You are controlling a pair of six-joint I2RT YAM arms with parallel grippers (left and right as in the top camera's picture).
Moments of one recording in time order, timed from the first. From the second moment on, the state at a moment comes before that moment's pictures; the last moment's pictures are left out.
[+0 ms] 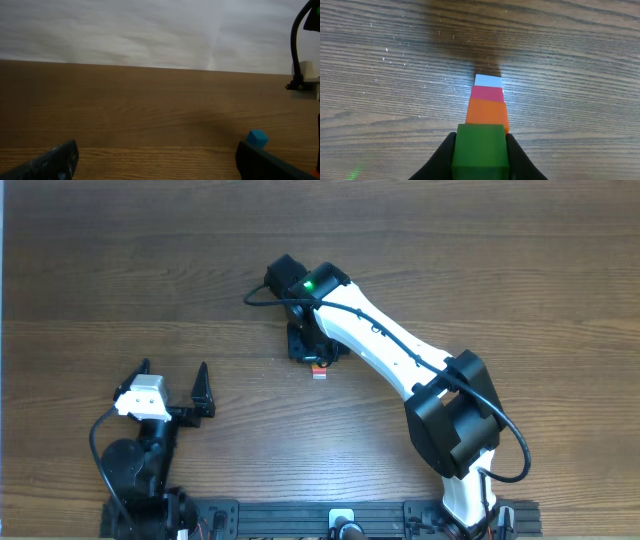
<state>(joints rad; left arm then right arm) 0.12 0.01 0.04 -0.12 0.21 -0.08 0.70 2.03 1.69 -1.21 -0.05 0.62</state>
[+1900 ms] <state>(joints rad) 0.12 0.01 0.04 -0.12 0.21 -0.08 0.70 2.03 1.69 -1.22 -0.05 0.70</state>
